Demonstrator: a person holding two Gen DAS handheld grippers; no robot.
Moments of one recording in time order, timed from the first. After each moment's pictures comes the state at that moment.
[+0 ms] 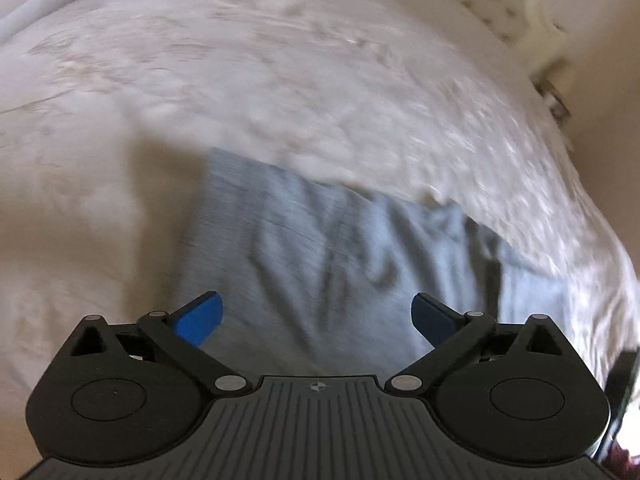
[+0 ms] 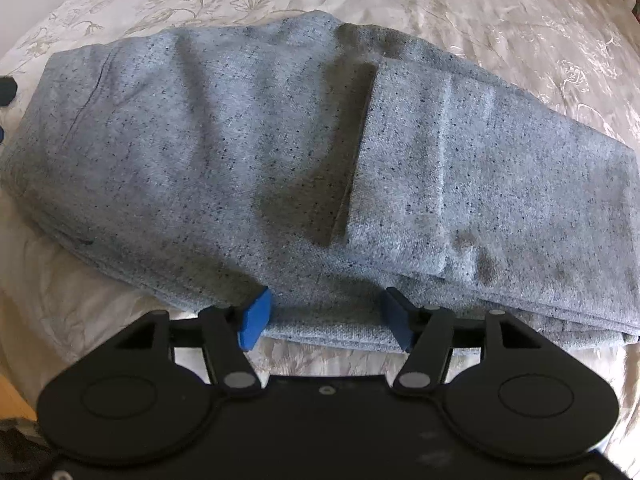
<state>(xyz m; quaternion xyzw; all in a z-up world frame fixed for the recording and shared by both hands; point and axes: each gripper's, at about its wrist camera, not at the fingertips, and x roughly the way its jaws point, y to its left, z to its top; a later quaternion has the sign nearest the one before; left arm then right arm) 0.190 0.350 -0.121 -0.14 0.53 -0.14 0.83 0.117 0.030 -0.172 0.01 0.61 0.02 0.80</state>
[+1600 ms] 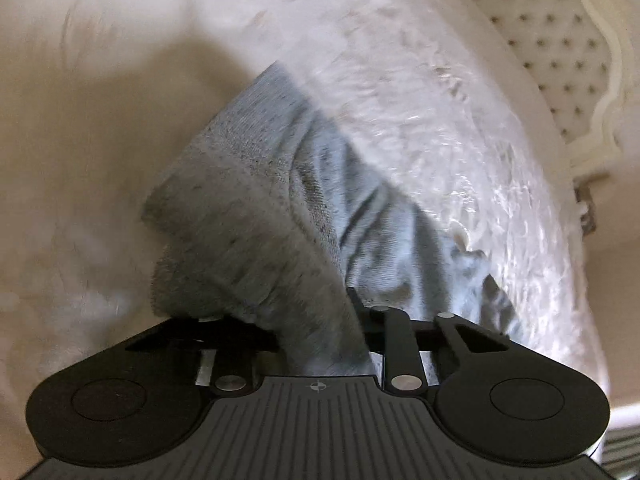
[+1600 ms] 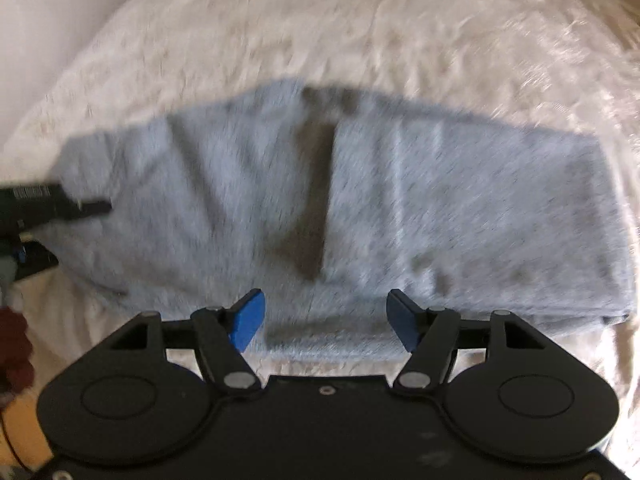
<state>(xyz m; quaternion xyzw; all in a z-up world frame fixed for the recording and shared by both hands) 0.170 0.326 -0.161 -0.27 0.51 -0.04 0.81 0.115 -0.020 -0.116 0.10 0.56 0.00 0.82</state>
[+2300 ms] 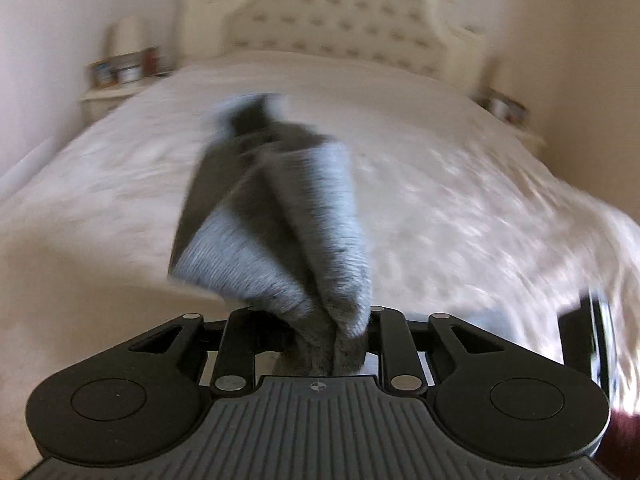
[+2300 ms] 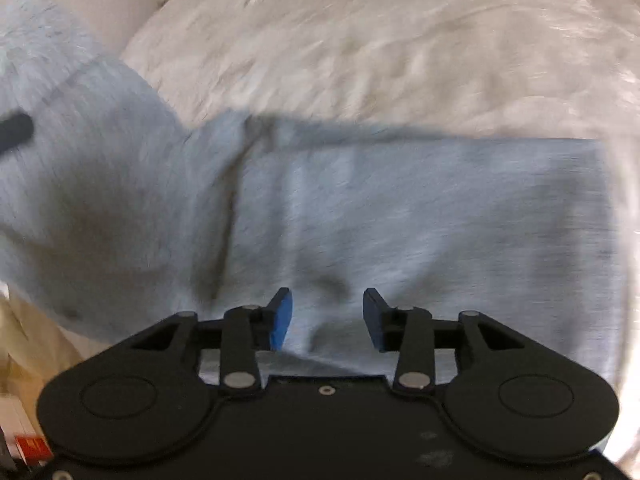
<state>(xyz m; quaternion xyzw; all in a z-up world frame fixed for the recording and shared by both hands) 0.109 0.077 -0.028 0.02 0.36 -0.17 0.92 0.133 -0.157 -0.143 0.17 0.57 0.09 0.80</state>
